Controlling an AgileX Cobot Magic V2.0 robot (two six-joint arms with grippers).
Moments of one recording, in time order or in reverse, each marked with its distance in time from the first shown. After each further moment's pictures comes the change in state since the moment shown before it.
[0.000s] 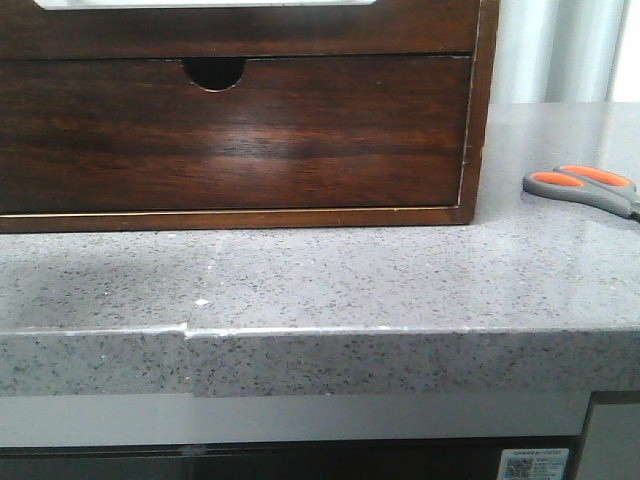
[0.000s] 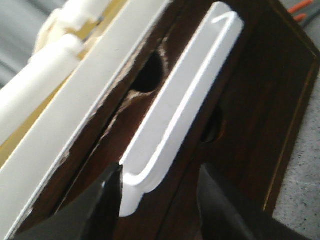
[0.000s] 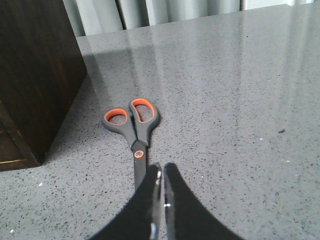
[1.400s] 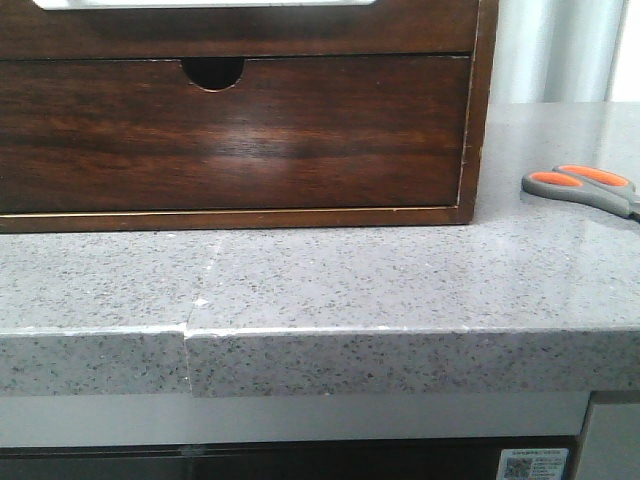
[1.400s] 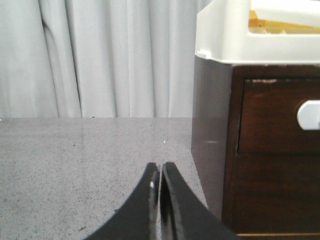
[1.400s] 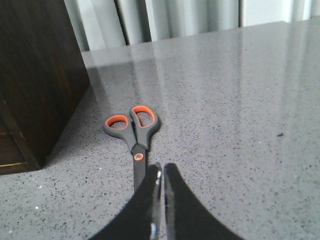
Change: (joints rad) left arm 0.407 -0.752 0.283 -0.952 0.378 0.002; right arm 0.000 -0.089 0.064 0.000 -0.039 0.000
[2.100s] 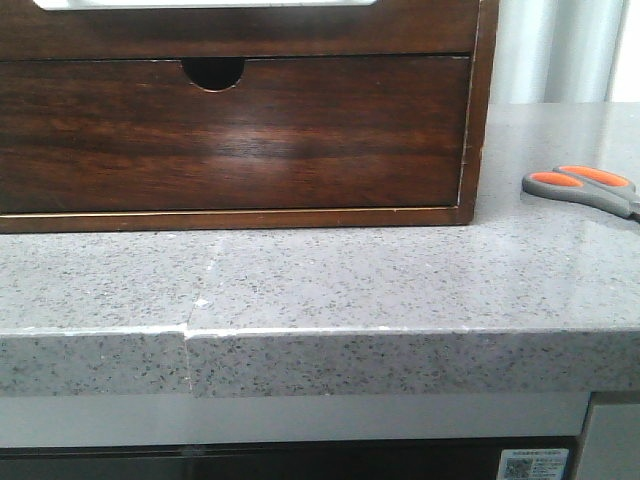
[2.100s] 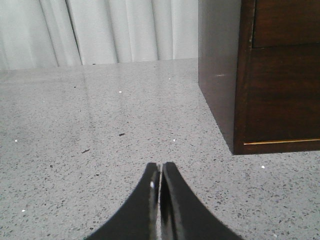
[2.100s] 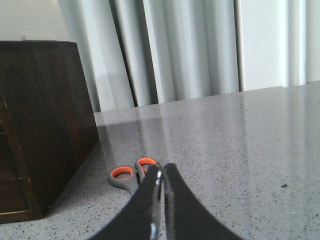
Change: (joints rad) left arm 0.000 -0.110 0.223 0.061 0.029 0.004; right arm 0.000 -0.159 0.185 0.000 -0.300 0.000
